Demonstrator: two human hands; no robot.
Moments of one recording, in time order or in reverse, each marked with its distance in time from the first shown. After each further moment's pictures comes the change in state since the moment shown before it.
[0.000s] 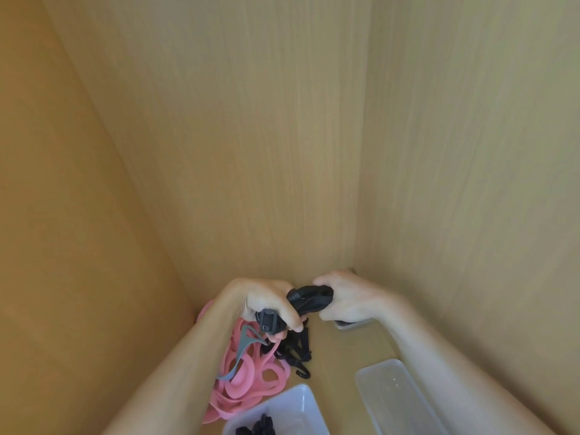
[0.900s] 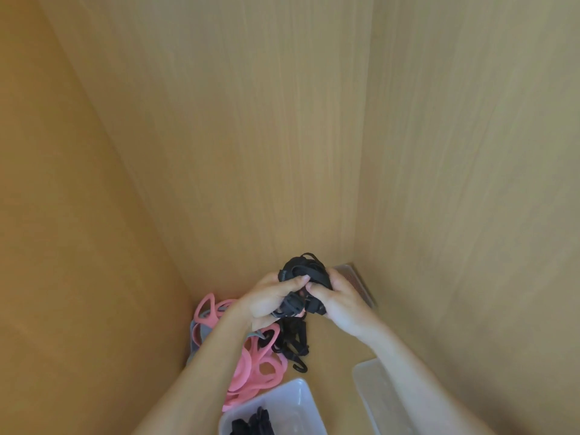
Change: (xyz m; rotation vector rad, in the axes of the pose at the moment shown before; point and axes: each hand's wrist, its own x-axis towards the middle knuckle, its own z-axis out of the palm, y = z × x) left_hand 0.023 -0.035 0.028 -0.600 0.436 0.384; right_hand -0.006 -0.011 0.049 0.843 0.269 -0.048
